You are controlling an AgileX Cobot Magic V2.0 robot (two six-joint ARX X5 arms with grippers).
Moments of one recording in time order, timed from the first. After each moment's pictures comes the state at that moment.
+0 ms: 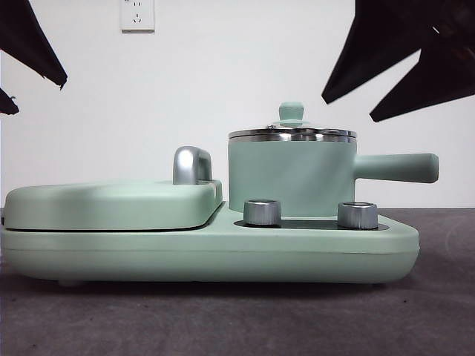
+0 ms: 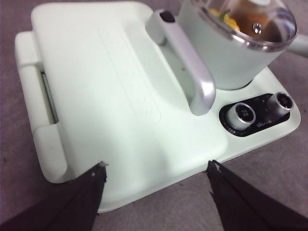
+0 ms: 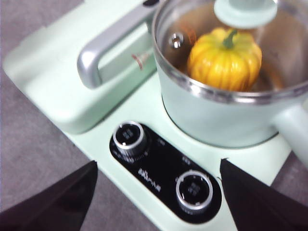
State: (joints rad) left arm -0.50 0.69 0.65 -0.53 0.10 -0.24; right arm 0.61 0.90 0.65 -0.31 -0.16 0.07
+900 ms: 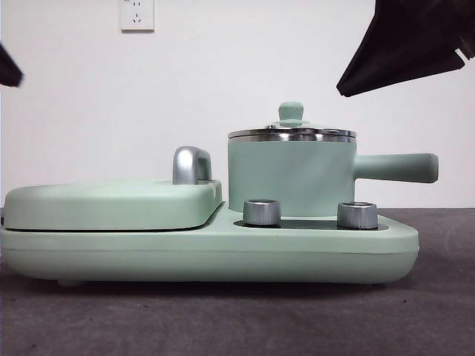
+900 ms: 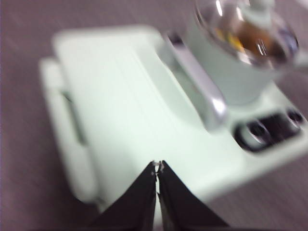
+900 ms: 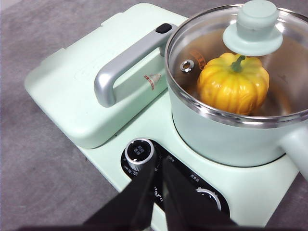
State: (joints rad) left arm -0.40 0.54 0.55 -0.43 0.10 -0.15; right arm 0.61 0.89 0.65 -0.27 -0.21 0.07
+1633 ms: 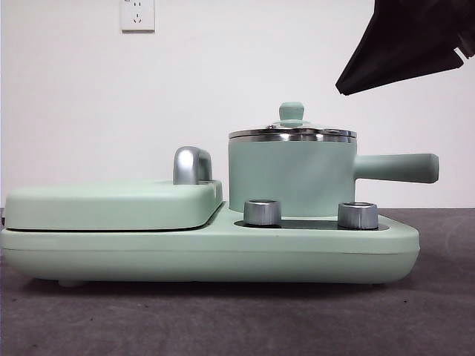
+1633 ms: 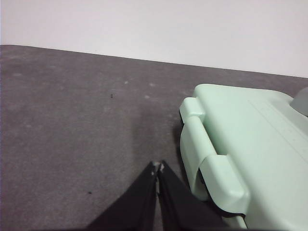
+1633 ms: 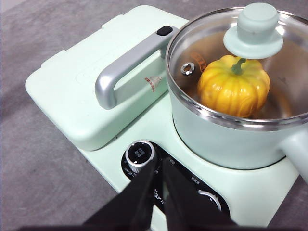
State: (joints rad) left arm -0.05 0.00 0.03 -0.14 0.07 -0.13; right arm 0.61 0.89 0.65 -0.26 -0.21 0.07
